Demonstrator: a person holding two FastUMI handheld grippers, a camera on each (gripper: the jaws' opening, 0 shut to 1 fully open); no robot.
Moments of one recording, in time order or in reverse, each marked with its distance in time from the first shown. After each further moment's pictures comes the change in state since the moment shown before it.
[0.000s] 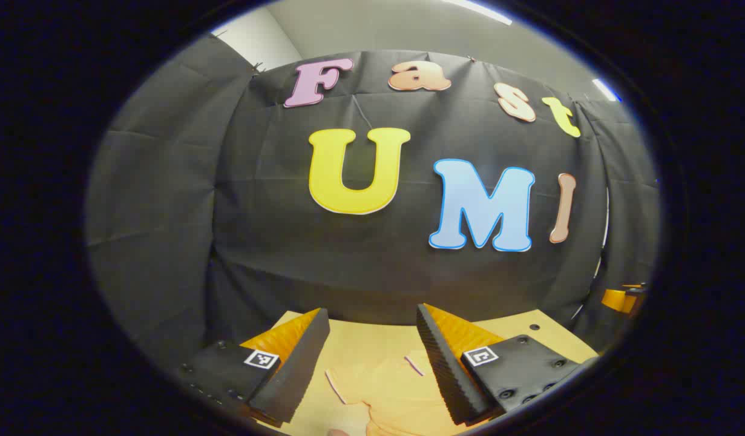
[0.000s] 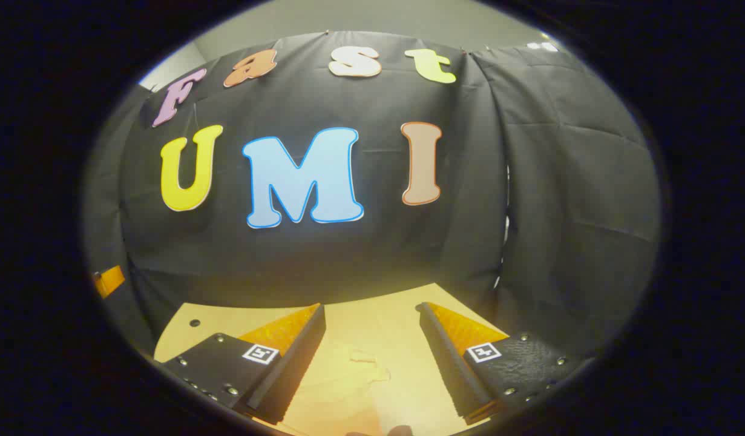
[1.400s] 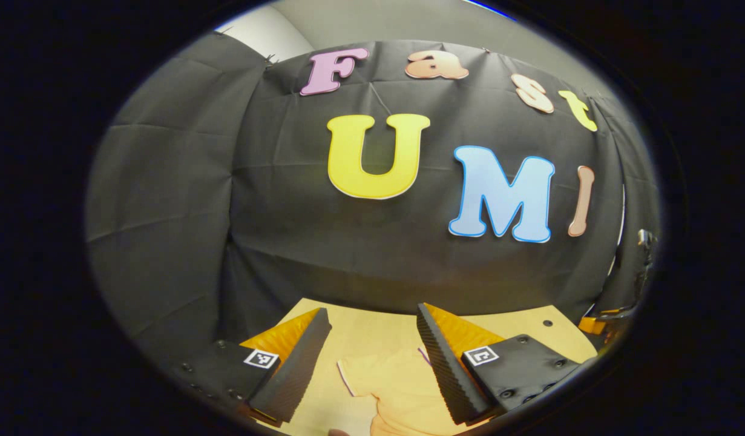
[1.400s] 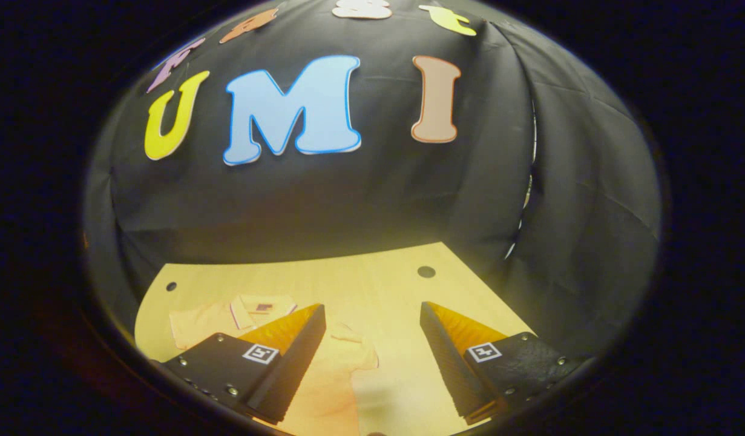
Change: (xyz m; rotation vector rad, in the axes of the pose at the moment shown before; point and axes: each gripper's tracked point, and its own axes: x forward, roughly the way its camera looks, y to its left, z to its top) left arm 0.002 0.017 -0.024 -0.016 0.063 0.091; right arm 0.108 -0.041 -0.109 -0.104 0.288 -0.005
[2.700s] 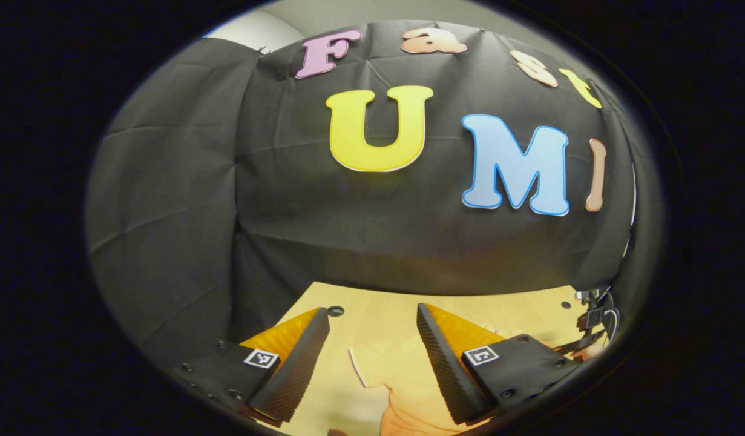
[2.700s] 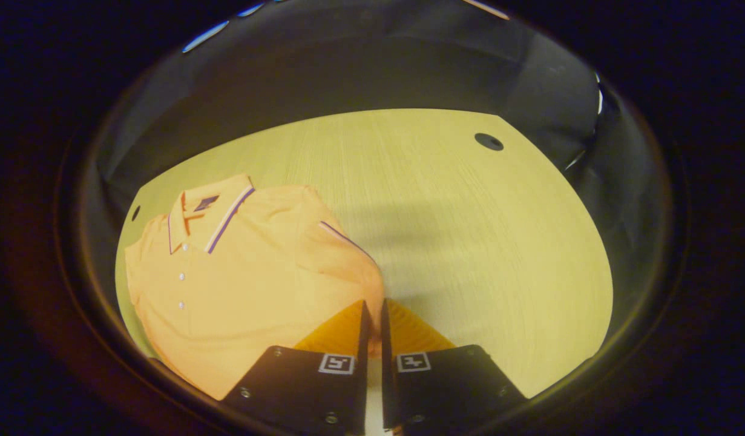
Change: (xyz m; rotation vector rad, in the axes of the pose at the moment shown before) left arm 0.028 -0.002 -0.035 0.046 0.106 0.069; right arm 0.154 0.023 -0.174 -0.023 0.523 0.114
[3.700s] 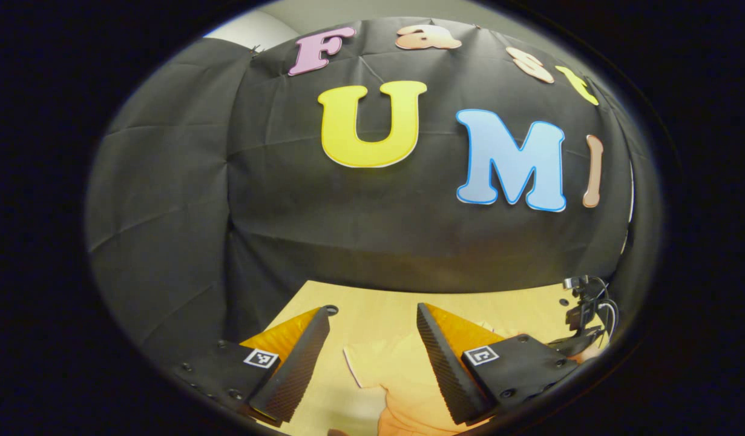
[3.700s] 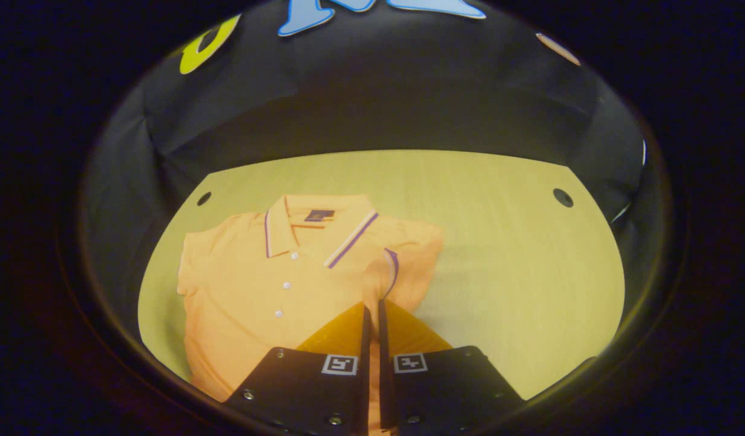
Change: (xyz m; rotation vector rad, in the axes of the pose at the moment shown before) left arm 0.009 -0.008 -0.006 0.006 0.013 -0.022; right arm -0.043 0.134 0.017 -0.211 -0.115 0.243
